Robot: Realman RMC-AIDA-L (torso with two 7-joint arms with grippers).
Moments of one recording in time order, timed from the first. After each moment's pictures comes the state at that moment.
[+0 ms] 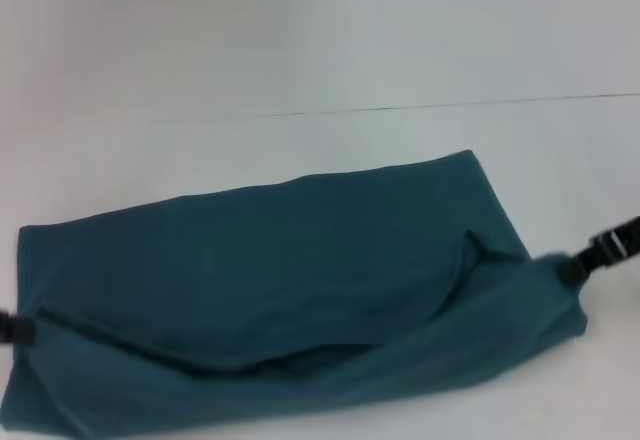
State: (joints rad) left arm -0.57 -1.99 0.37 1.11 2.57 1.97 -2.46; right arm 0.74 1.96 -0.67 -1.01 -2.70 -1.78 2.38
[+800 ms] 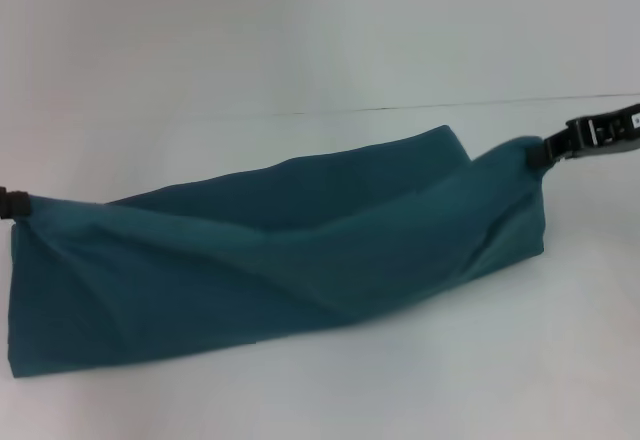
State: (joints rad) left arm -0.62 -1.98 0.37 1.05 2.45 1.66 -2.46; right arm 0.77 1.94 -0.61 -1.01 -2.52 -1.62 2.45
